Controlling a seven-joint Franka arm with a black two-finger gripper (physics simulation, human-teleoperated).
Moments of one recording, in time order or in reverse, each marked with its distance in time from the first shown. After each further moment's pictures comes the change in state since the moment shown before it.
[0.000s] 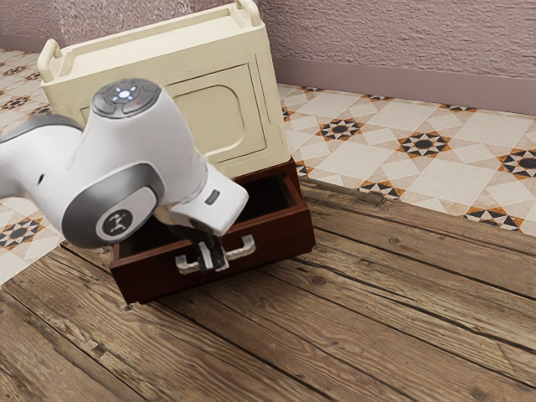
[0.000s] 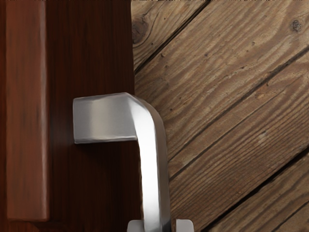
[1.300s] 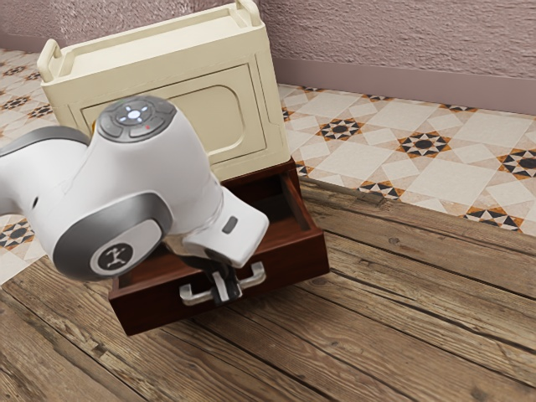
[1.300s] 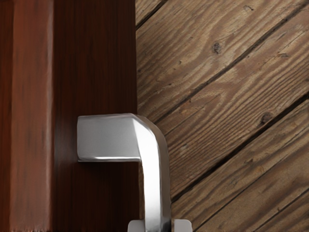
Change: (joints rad) arm 0.001 -0.082 -0.126 -0.061 -0.025 -0.053 -0.135
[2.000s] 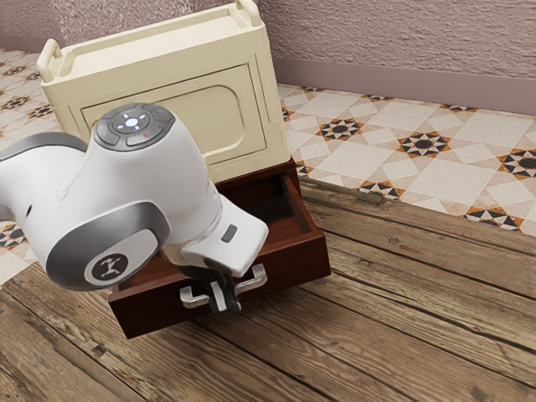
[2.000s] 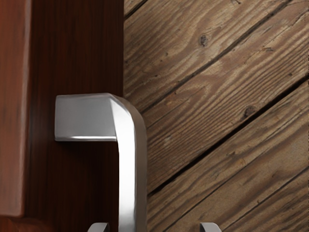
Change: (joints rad) arm 0.001 -0.026 -0.016 -0.024 -0.010 -0.018 -0.038
